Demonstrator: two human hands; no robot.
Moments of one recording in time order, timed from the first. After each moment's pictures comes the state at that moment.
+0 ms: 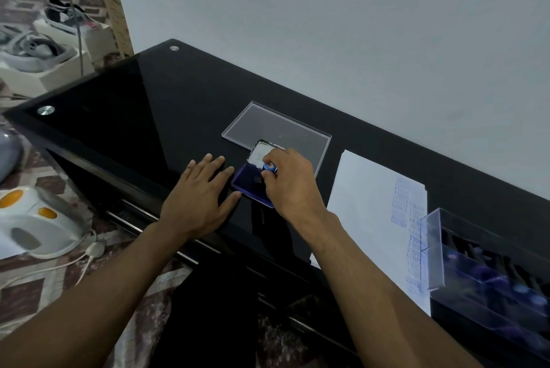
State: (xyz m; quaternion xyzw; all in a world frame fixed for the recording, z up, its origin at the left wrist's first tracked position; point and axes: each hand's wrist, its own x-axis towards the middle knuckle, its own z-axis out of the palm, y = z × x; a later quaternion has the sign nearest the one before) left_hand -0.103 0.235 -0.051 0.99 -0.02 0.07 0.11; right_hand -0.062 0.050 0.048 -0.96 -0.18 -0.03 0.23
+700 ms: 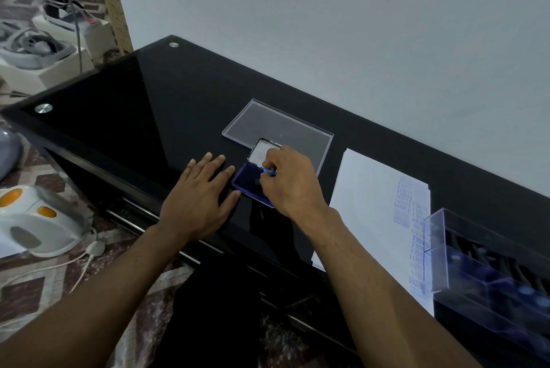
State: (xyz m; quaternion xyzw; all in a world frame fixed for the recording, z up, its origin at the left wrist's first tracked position) left_hand -0.103 0.234 -0.054 0.99 -0.02 0.09 0.11; right_hand -0.058 0.051 0.054 -0.96 -0.20 0.00 0.21
